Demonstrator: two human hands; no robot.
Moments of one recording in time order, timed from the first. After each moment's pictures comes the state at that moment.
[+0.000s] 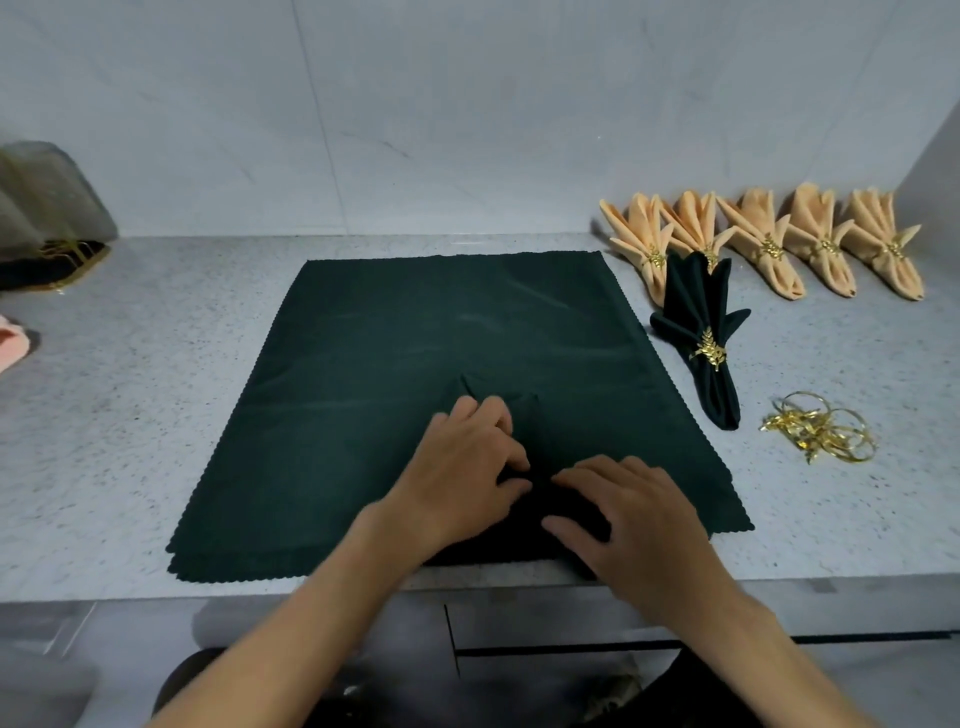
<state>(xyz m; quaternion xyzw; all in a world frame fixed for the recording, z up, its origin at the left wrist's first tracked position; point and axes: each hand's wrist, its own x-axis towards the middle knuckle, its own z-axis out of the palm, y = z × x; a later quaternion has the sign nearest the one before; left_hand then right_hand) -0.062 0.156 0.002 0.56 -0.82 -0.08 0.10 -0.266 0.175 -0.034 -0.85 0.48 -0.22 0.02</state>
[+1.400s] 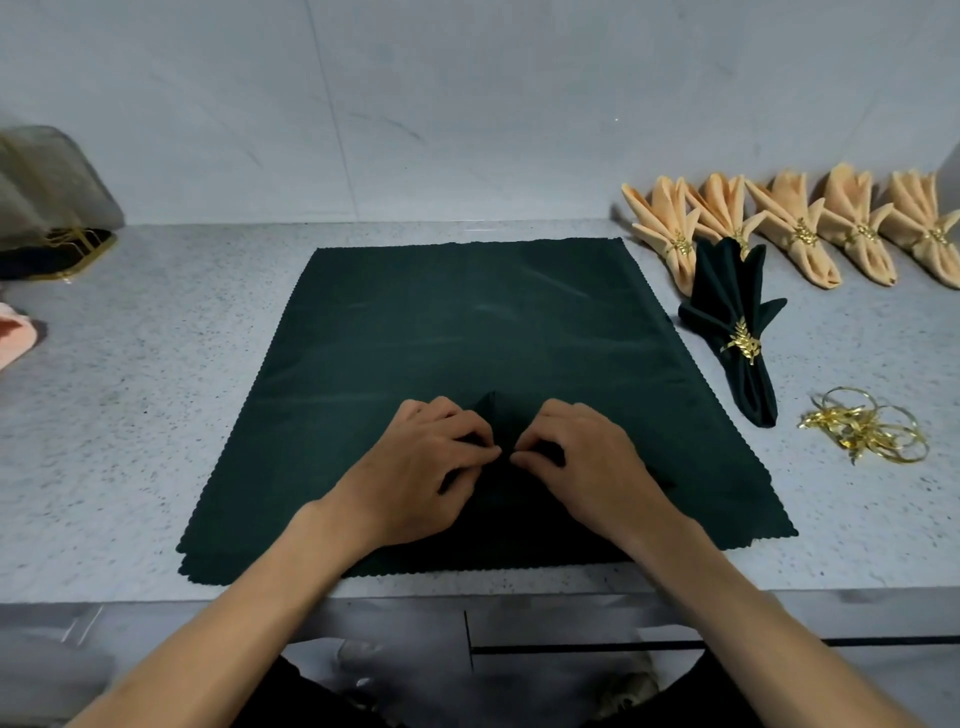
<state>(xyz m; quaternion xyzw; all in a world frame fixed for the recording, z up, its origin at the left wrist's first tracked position) 0.006 0.150 -0.024 0.45 -0.87 -0.01 0.18 -0.207 0.122 -0.029 -0.85 0.45 -0.25 0.13</state>
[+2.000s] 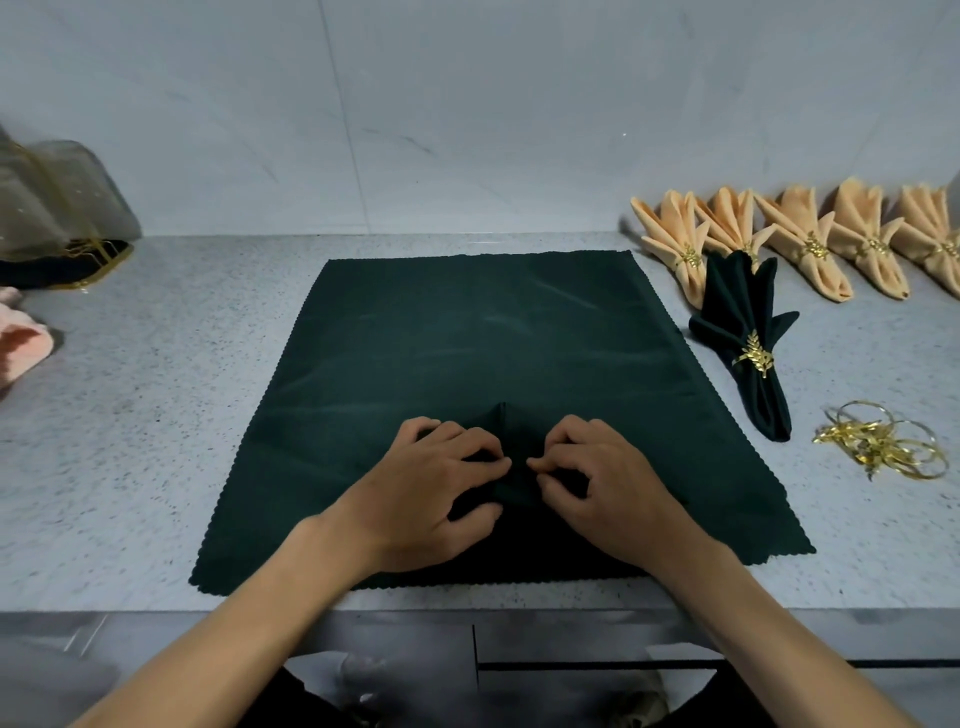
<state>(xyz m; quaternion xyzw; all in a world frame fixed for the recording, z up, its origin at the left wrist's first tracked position) 0.007 0.164 -0.011 0.48 -0.87 -0.06 0.10 -0.218 0.126 -0.036 -0.85 0.42 -0.27 0.16</state>
